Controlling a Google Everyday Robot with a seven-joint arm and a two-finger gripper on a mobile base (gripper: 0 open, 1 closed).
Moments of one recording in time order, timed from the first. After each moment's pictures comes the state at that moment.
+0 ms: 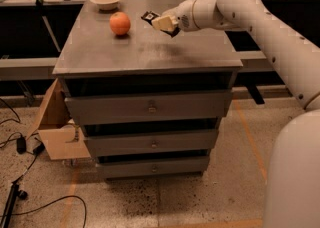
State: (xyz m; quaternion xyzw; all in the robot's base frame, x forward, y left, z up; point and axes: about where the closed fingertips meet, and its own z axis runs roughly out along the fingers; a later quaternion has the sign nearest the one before) arm 0.802 -0.018 0.921 -0.38 0.73 0.22 0.52
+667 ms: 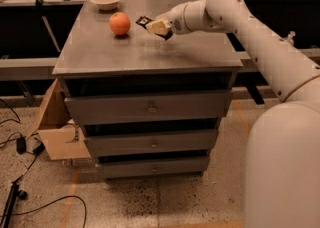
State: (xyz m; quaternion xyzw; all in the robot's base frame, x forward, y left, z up) arm 0.824 0.001 0.898 -0.40 0.73 0.22 0.51
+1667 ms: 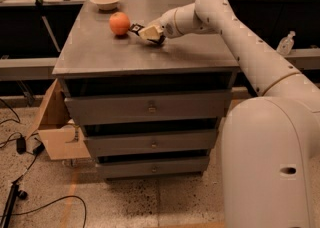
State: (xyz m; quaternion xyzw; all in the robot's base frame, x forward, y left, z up) arm 0.839 0.029 0.868 -0.43 0.73 0.24 0.48
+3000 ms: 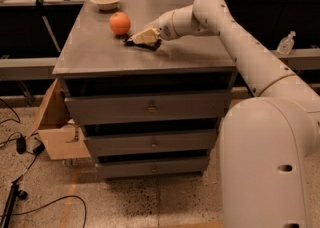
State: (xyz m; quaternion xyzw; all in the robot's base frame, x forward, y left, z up) arm 0.831 0.043 0.862 -0.44 0.72 0.26 0.47
